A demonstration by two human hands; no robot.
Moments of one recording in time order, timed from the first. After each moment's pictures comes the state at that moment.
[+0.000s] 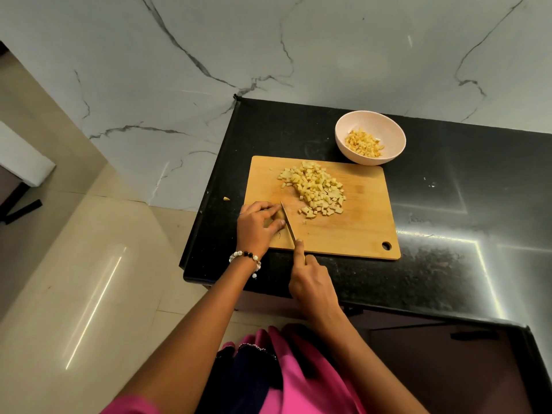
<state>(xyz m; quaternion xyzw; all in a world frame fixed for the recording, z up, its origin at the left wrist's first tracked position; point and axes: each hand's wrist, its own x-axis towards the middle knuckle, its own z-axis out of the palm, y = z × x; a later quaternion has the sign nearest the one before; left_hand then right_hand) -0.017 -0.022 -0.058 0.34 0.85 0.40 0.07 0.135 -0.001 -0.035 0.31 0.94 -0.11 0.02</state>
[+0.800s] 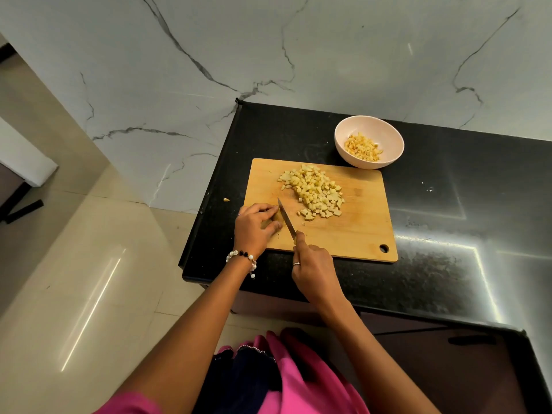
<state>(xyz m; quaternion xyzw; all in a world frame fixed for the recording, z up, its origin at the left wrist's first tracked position) -0.019 -0.025 -0.057 0.35 0.85 0.39 0.08 0.130 0.023 -0.029 0.30 0.93 -0.21 -0.05</state>
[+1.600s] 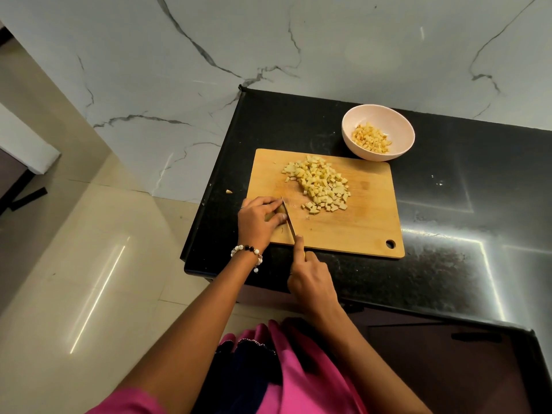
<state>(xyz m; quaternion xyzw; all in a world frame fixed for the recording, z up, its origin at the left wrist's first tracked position) -0.017 -0.022 -0.058 0.33 0.85 0.42 0.06 0.134 -0.001 -0.040 0.30 0.95 -0.12 -0.01</state>
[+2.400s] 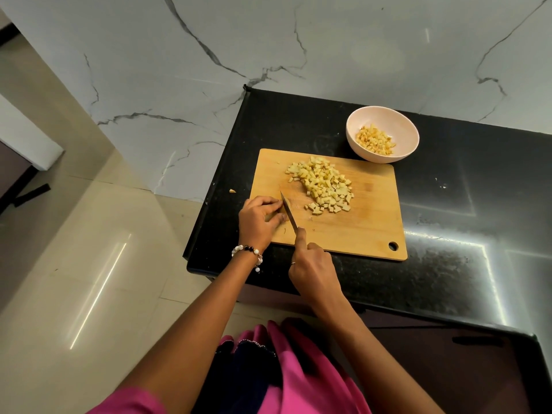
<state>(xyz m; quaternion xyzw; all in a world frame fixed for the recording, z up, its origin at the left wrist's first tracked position) -0.020 -0.025 -0.060 0.32 0.84 0.44 0.05 0.125 0.007 -0.023 0.30 0.94 -0.16 -0.02</state>
